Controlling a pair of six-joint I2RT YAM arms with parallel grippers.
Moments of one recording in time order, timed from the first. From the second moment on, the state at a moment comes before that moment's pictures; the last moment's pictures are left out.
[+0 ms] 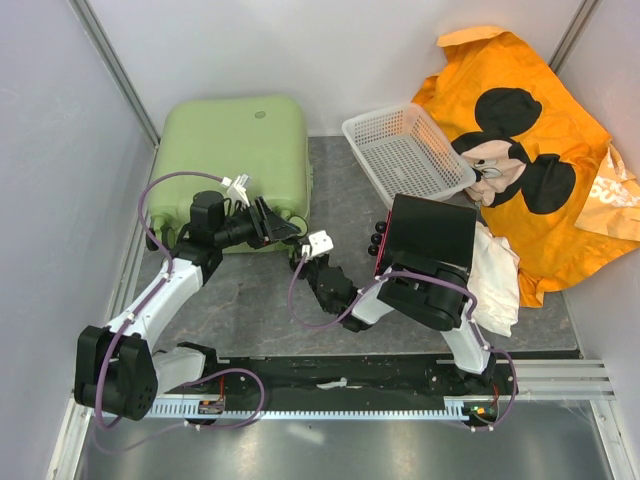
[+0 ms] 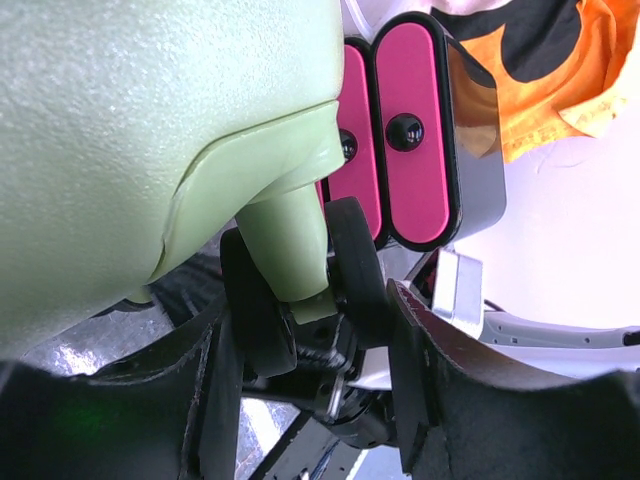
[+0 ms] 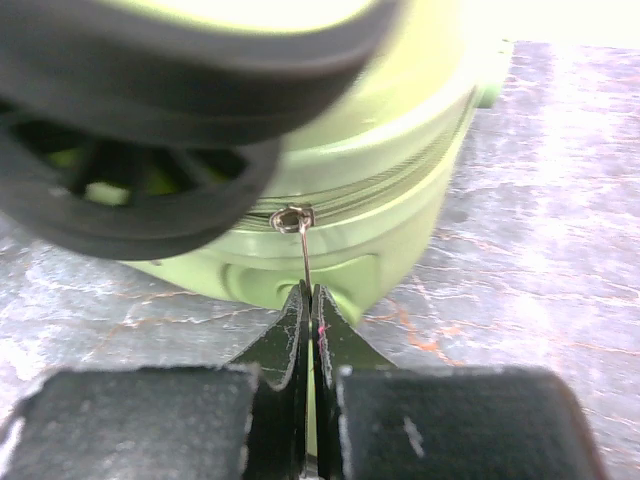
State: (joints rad) left arm -0.24 1.16 0.73 0.03 0.69 -0.74; right arm 1.11 2.10 0.85 1.31 0.65 0.07
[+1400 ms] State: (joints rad) left arm -0.22 1.14 0.73 -0.01 0.71 -0.73; right arm 0.97 1.84 0.82 0.92 0.63 0.16
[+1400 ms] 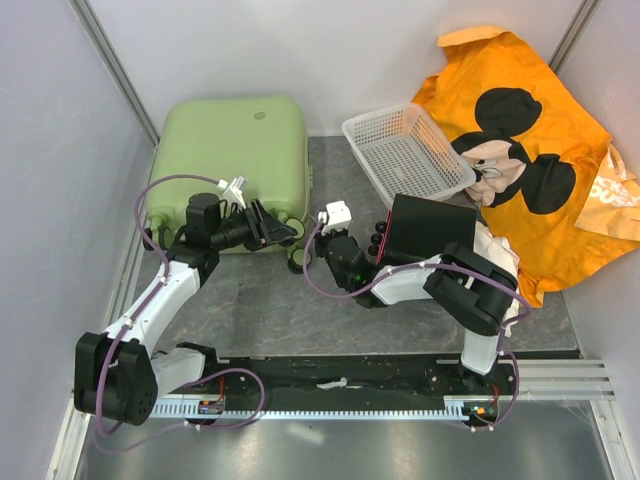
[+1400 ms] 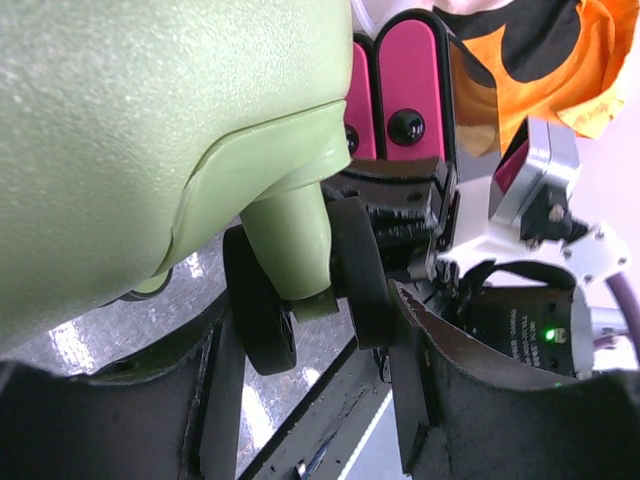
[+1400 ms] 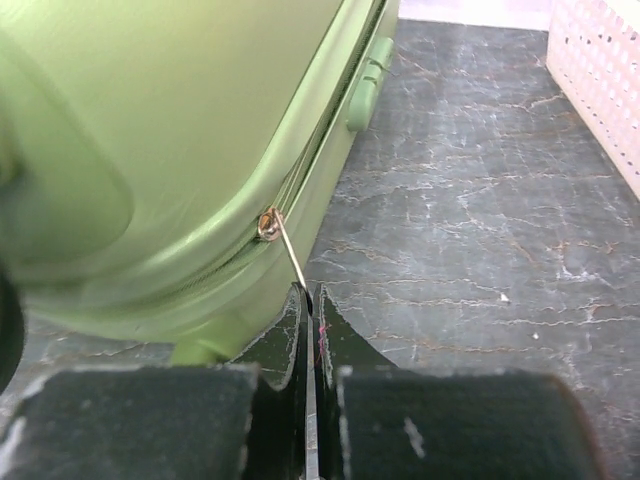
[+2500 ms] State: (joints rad) left arm -0.19 0.56 0.60 -0.44 0.31 -0.57; right arm 0.81 1.98 1.17 0.65 0.52 0.13
